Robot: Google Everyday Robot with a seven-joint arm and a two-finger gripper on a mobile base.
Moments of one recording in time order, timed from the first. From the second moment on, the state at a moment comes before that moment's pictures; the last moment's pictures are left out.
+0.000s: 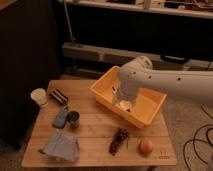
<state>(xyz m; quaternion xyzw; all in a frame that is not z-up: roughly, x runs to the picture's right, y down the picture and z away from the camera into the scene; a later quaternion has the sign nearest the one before) 0.085 0.055 0.734 -0.20 0.16 0.70 0.66</state>
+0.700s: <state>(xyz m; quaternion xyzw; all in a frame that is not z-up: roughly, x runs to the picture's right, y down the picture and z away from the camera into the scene) 0.109 0.074 0.822 -0.23 0.19 0.69 0.66</state>
